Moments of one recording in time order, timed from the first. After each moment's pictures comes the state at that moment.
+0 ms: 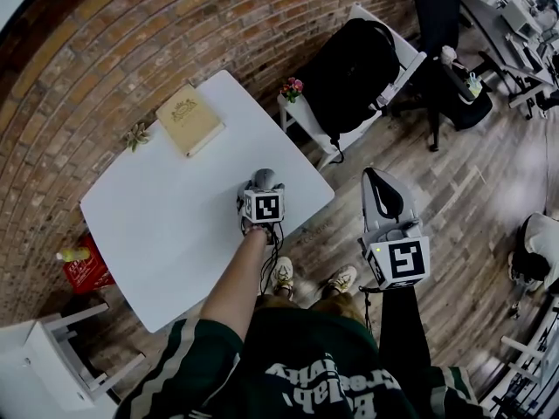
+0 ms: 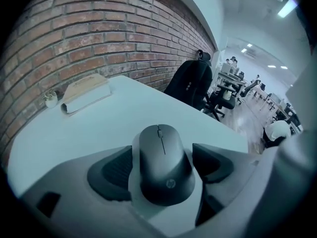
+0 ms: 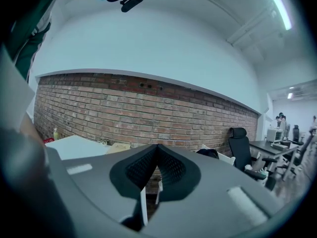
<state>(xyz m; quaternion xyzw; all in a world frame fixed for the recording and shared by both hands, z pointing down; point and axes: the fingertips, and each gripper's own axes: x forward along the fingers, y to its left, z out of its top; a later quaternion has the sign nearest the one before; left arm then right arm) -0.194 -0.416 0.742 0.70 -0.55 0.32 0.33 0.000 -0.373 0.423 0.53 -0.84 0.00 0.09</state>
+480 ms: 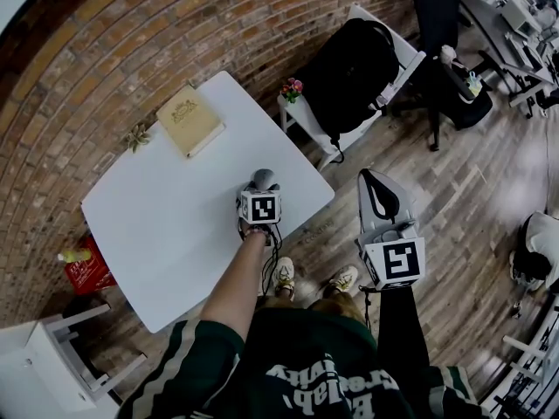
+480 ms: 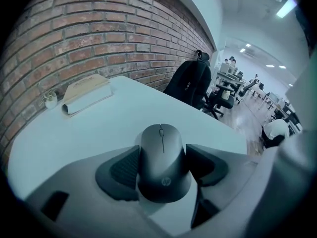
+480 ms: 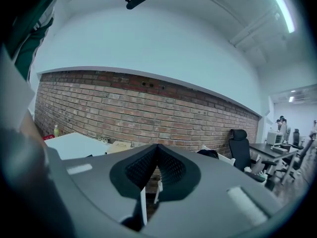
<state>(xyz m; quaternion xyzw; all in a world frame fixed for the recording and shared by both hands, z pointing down) -0.202 -0.414 0.743 0.70 -0.54 0.33 0.32 -0.006 -0.371 0.426 0.52 -0.84 -0.01 0.11</state>
